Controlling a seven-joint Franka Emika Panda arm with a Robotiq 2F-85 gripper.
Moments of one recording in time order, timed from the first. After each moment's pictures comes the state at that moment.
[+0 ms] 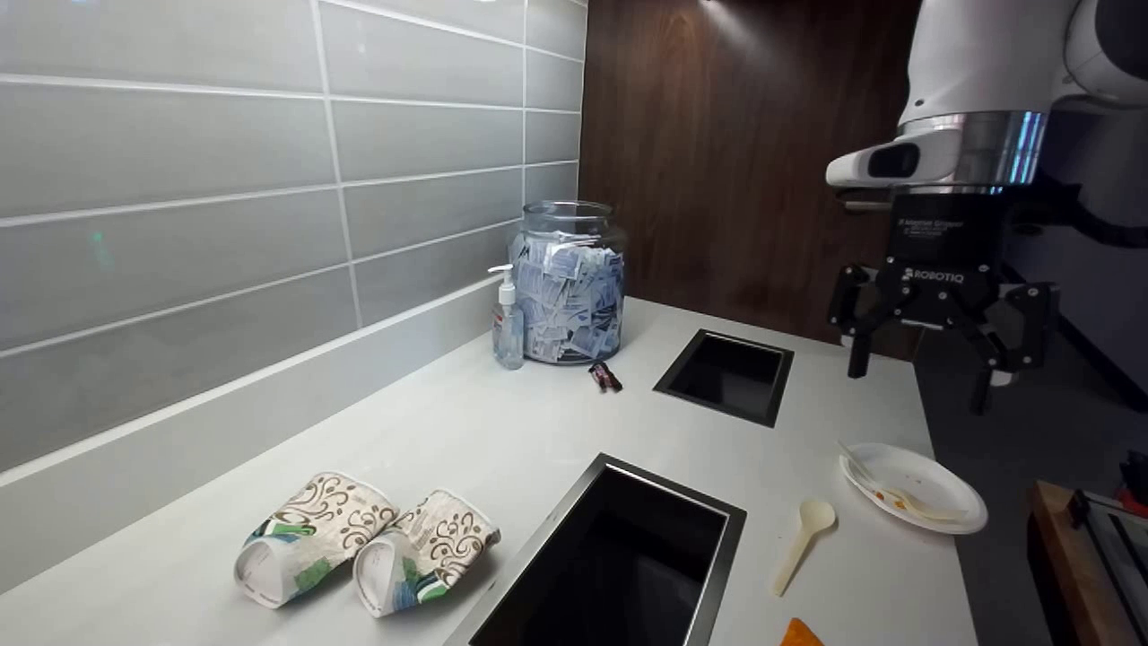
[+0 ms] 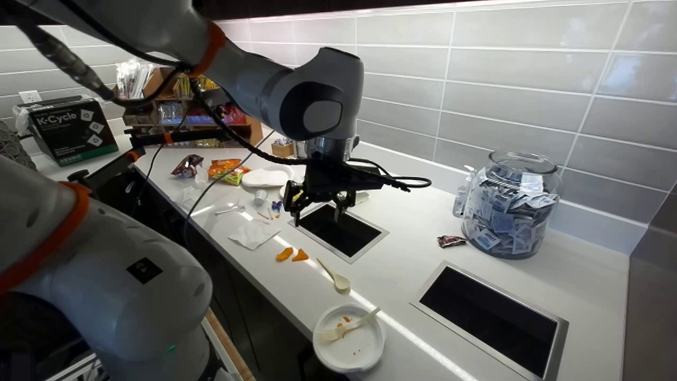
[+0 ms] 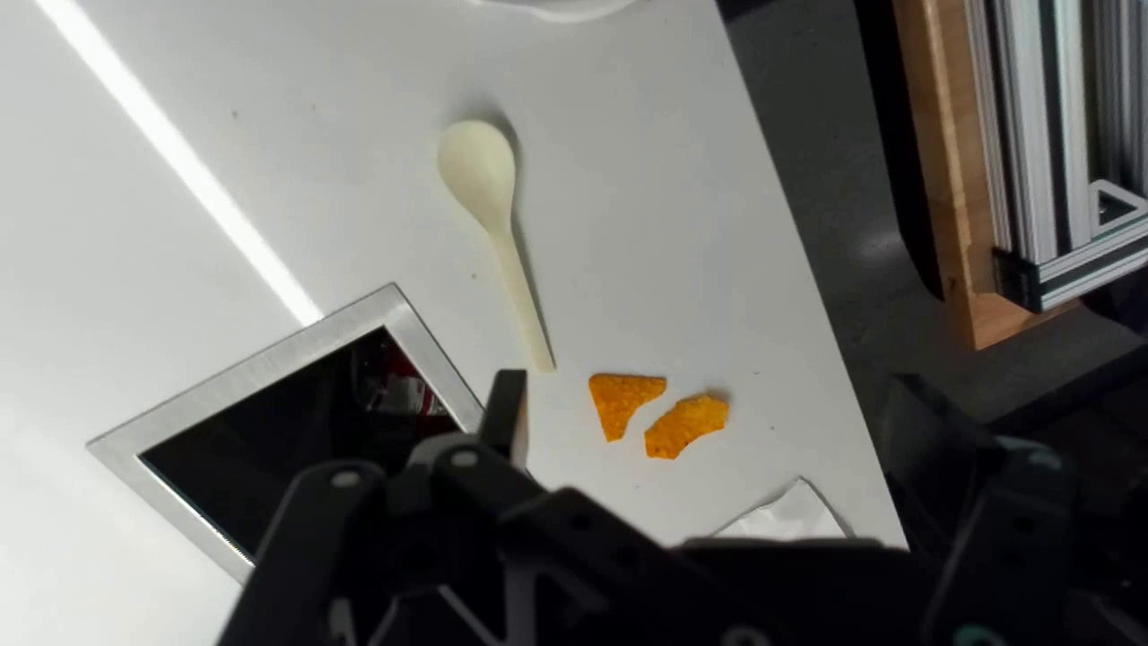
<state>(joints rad) 0.26 -0.55 -0.21 -2.76 0.05 2.14 -1.11</state>
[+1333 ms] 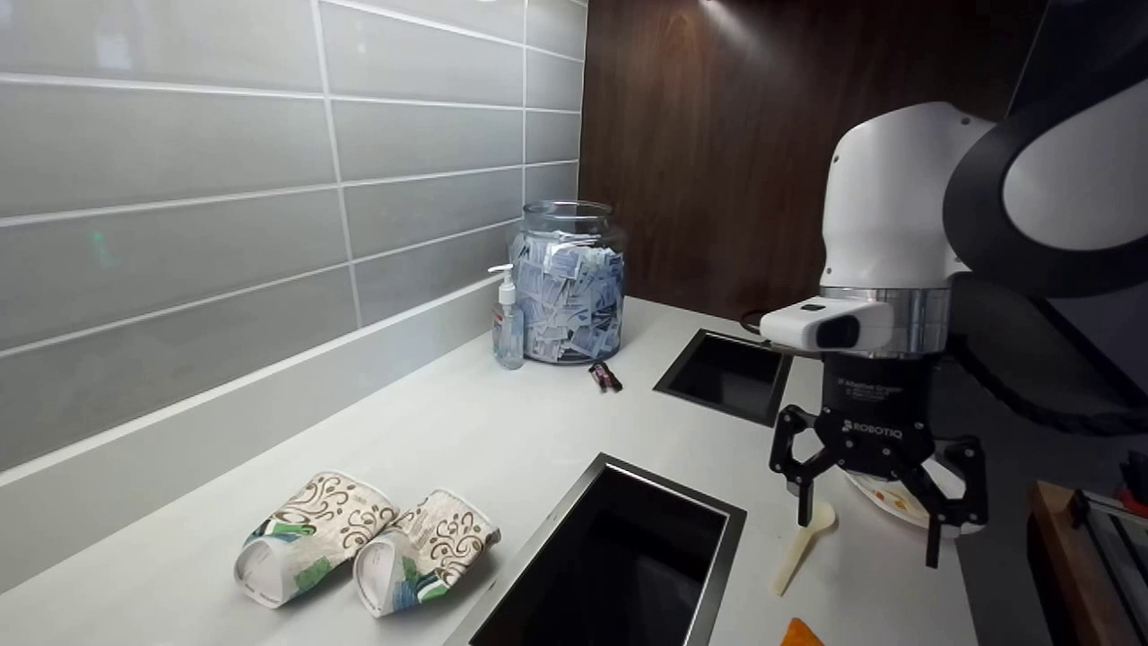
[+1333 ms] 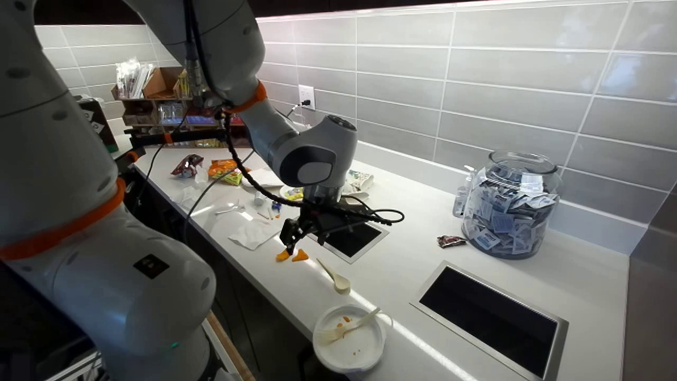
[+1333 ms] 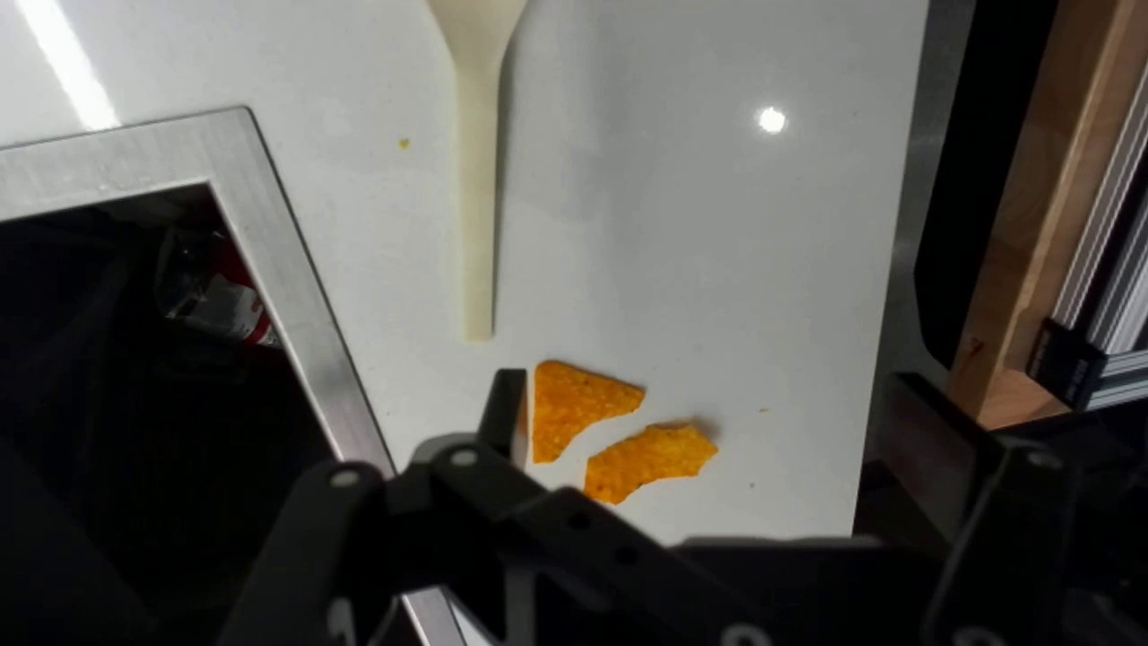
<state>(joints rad) 0.32 -0.15 -0.11 -2.75 0.36 2.44 -1.57</state>
